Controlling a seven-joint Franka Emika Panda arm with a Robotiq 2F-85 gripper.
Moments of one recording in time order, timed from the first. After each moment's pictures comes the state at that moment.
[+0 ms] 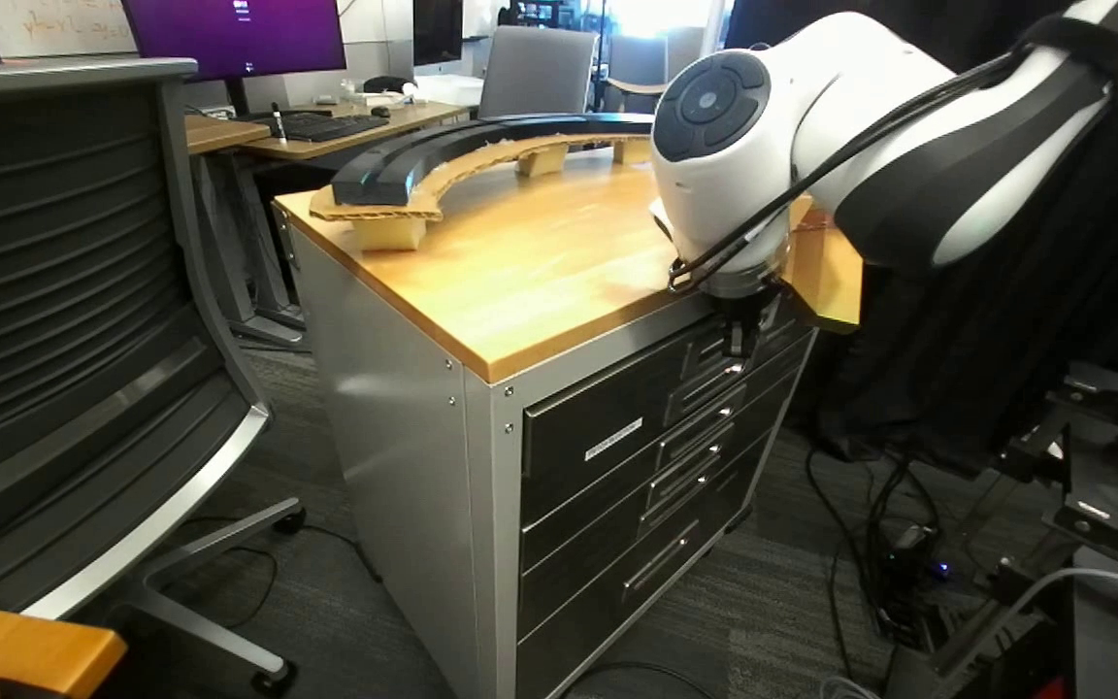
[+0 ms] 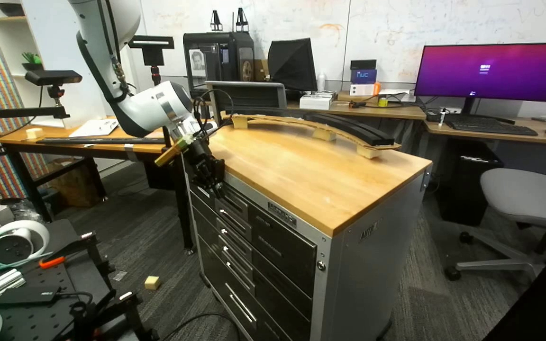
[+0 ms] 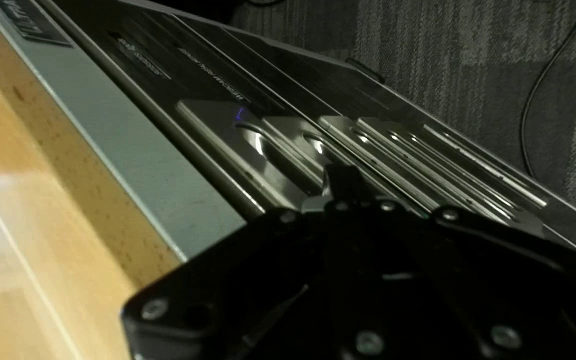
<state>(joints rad) 0.35 0.59 0.05 -2.03 -0.91 2.12 0.68</state>
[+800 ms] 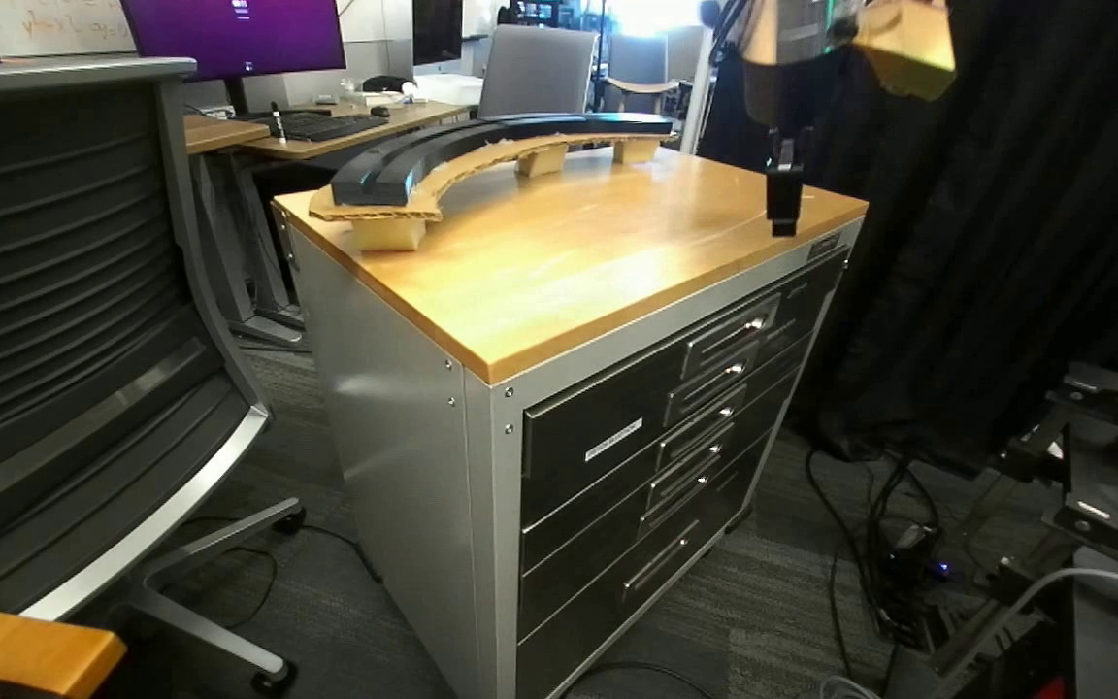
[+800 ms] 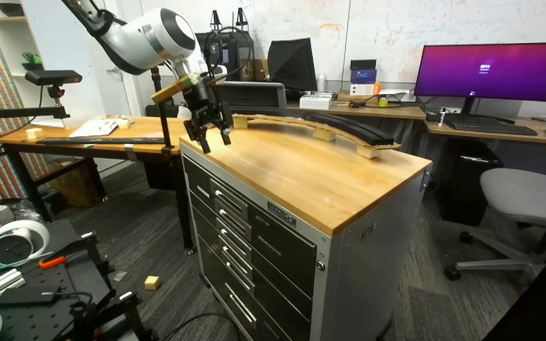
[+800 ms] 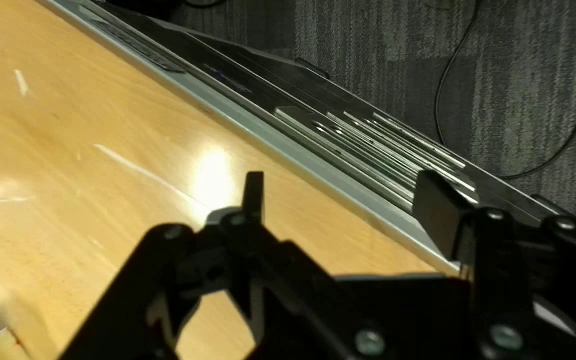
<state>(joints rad) 0.21 0.22 0.10 -2.11 -0.59 2.05 0.28</state>
